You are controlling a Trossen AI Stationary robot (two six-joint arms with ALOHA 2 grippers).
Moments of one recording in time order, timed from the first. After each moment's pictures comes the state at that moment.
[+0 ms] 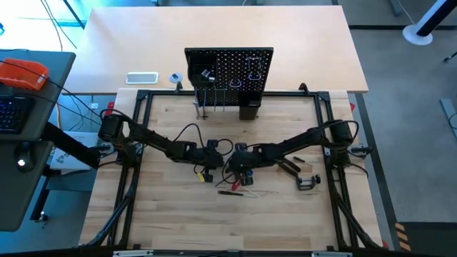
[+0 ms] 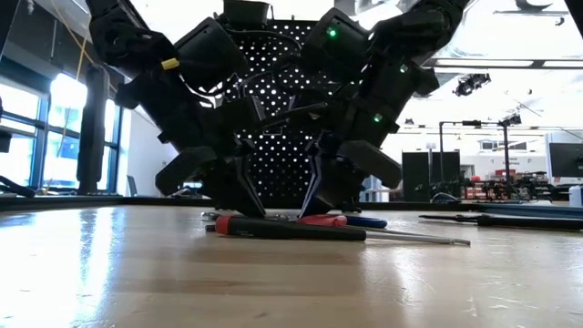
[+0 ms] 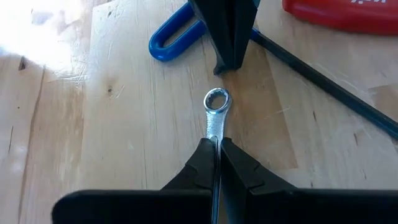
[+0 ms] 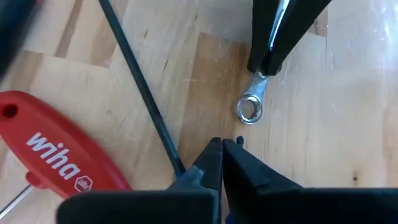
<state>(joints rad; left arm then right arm) -0.07 1.81 0.73 0.15 -0.15 0.20 0.10 1.97 1.11 -0.16 0.10 -0.16</state>
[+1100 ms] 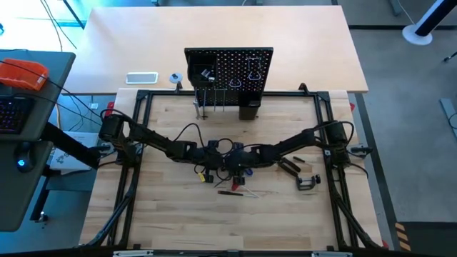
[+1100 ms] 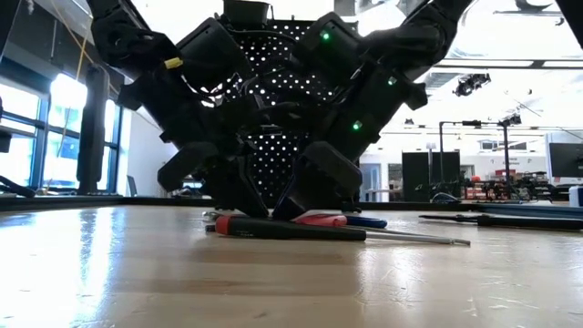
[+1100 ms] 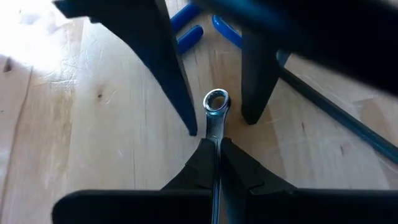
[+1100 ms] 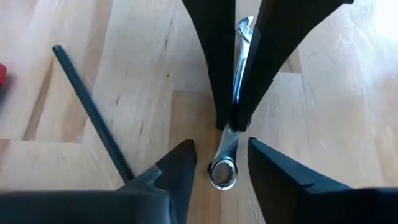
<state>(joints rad) -0.07 1.81 0.74 0.17 -0.11 0.18 0.08 2.04 1.12 0.02 0.14 -0.05</state>
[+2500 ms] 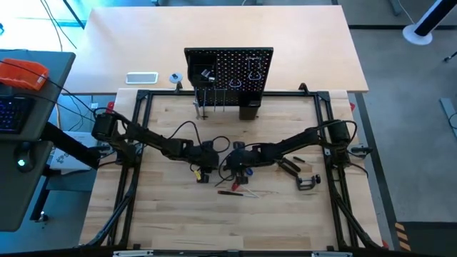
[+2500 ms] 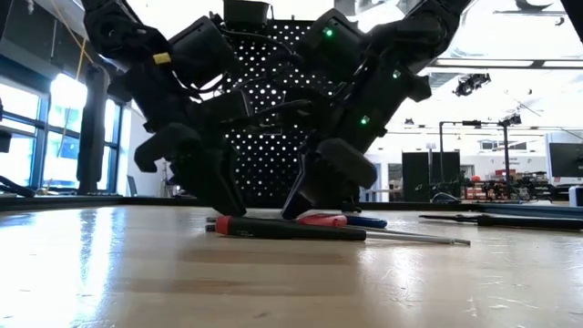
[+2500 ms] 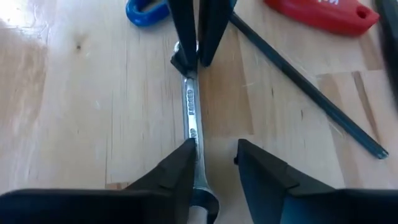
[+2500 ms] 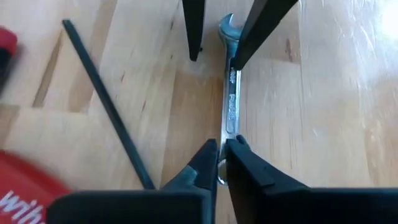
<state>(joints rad) -0.05 1.71 0.72 0.06 -0.02 0.06 0.09 1.99 1.11 -0.04 0.12 -0.11</state>
